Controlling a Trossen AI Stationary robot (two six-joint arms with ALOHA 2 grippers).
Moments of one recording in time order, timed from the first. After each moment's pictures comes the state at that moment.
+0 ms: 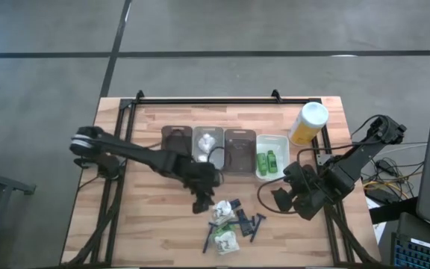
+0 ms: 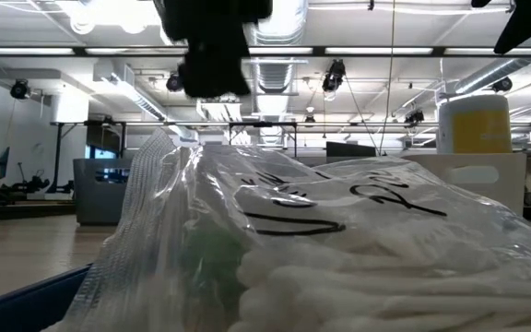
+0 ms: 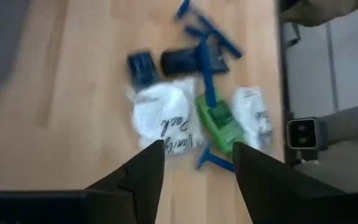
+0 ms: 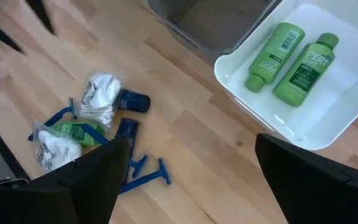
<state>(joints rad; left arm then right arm) -0.20 1.67 1.29 -0.49 0.23 -0.45 0.69 1.30 1.18 -1.14 0.51 1.57</state>
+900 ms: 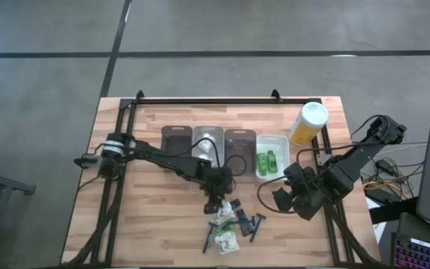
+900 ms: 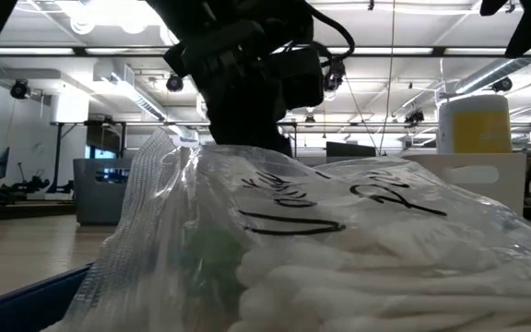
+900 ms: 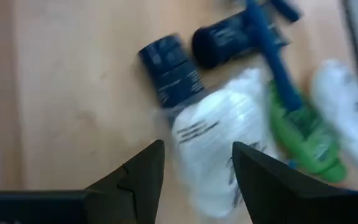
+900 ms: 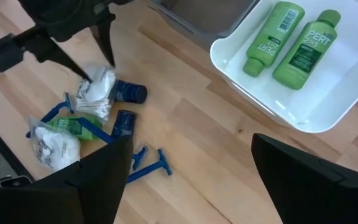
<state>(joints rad) -0.14 1.96 1.31 -0.29 0.35 -0.18 0.69 1.30 1.17 -1.14 0.47 1.62</state>
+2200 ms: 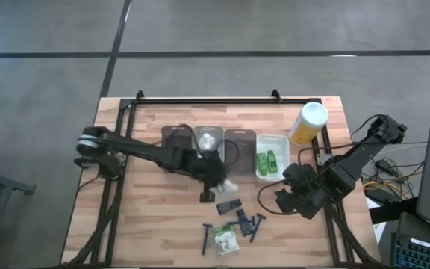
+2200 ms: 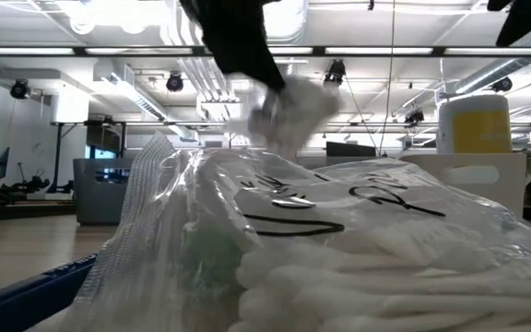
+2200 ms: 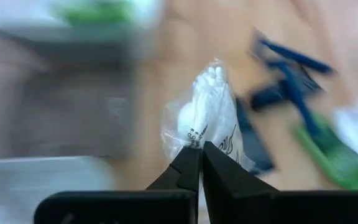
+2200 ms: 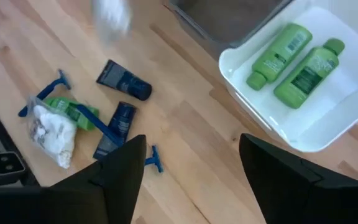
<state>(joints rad) -0.15 1.67 1.37 -0.52 -0.09 -0.09 0.69 1.29 1.18 -1.14 0.47 1.45</state>
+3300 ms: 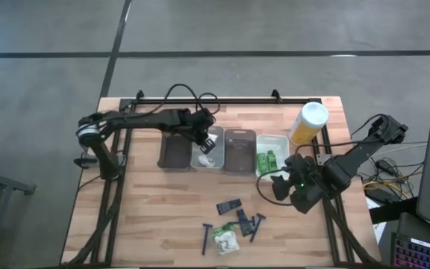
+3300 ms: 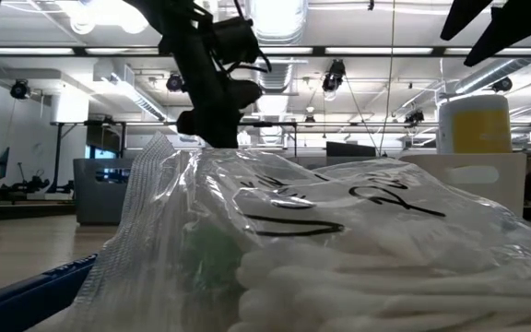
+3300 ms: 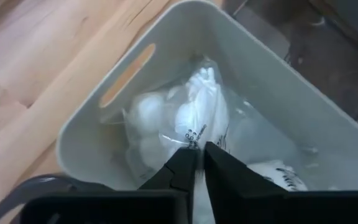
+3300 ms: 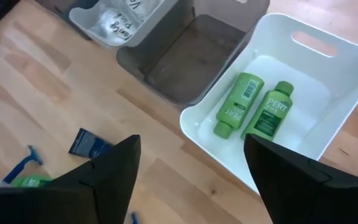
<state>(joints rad) 0.29 1.68 1.28 -0.65 -0.09 -0.39 0.64 1.27 1.12 -1.17 0.68 1.58</state>
